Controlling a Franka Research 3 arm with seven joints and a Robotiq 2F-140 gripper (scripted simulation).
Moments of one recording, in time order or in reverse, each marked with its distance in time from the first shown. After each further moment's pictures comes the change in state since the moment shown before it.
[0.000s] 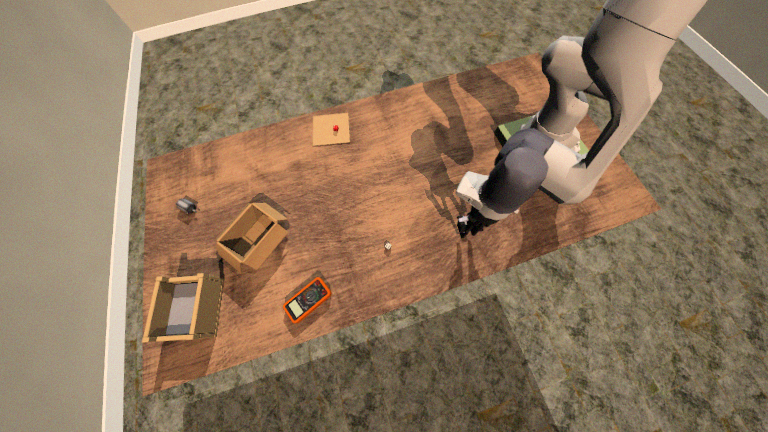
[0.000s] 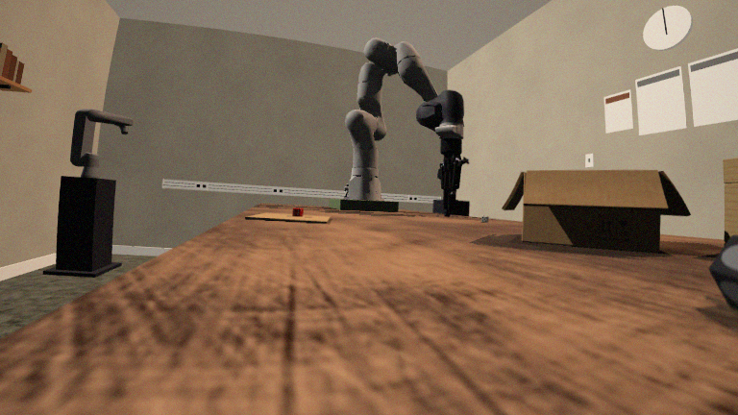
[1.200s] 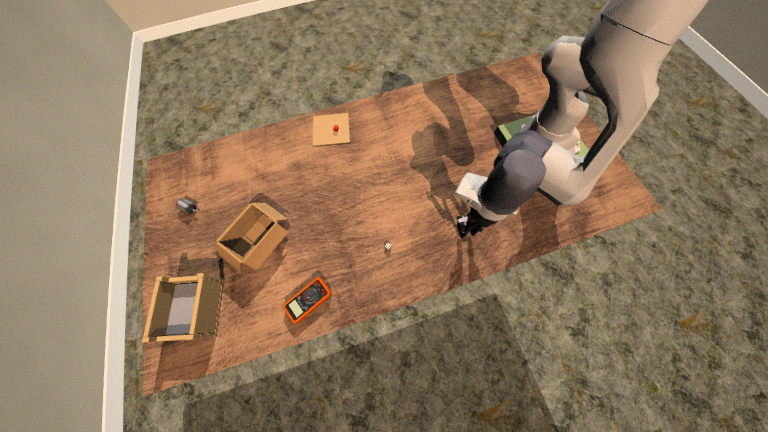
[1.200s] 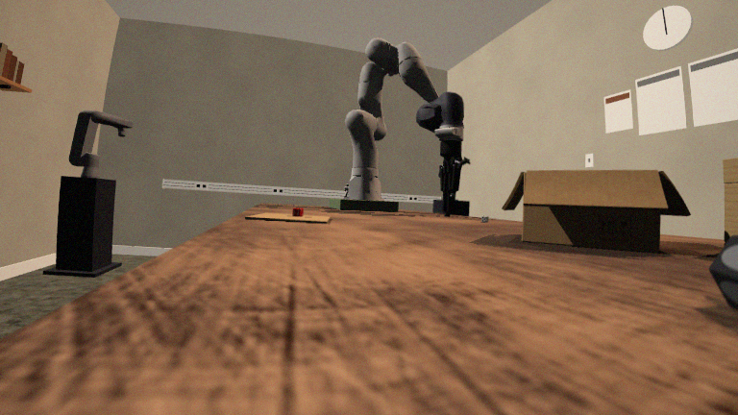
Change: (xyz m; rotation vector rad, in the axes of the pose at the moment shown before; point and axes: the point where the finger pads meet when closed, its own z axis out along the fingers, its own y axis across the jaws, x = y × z) arm 0.001 0.001 0.008 -0.004 0.003 0.006
